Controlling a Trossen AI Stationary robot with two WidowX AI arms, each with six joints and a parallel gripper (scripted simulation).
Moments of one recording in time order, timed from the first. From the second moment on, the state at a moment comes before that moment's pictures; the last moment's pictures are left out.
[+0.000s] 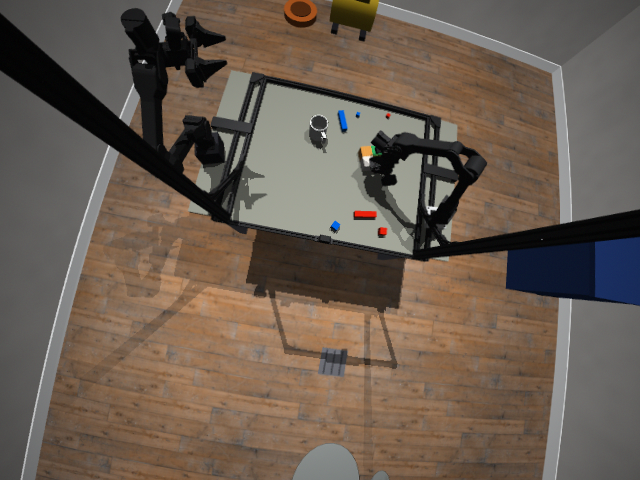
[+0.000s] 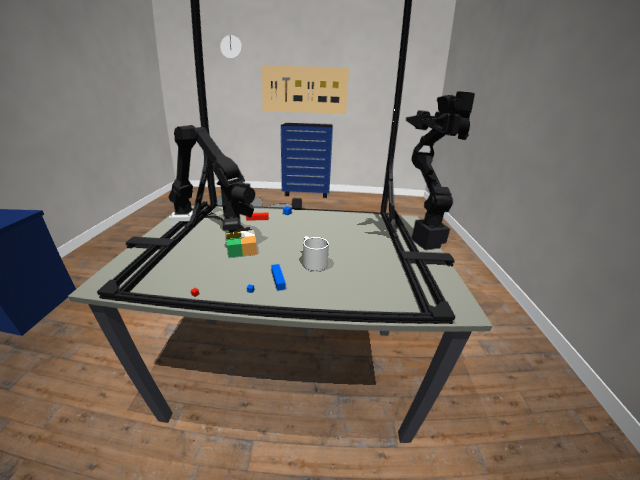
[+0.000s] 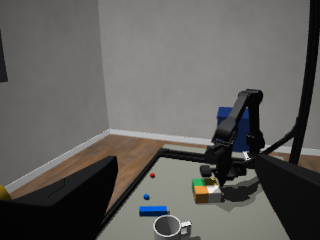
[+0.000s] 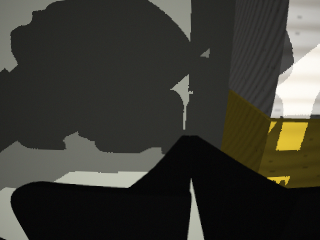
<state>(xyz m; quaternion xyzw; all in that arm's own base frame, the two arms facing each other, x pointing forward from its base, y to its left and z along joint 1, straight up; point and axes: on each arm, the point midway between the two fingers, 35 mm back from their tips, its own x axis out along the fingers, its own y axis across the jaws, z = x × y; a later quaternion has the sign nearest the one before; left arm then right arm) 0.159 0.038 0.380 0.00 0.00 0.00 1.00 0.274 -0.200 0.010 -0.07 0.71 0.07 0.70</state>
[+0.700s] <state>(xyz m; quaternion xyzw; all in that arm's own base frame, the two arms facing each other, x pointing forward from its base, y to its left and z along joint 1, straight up) 0.159 0.038 0.380 0.00 0.00 0.00 1.00 0.268 -0.165 0.051 -0.07 0.71 0.08 0.70</state>
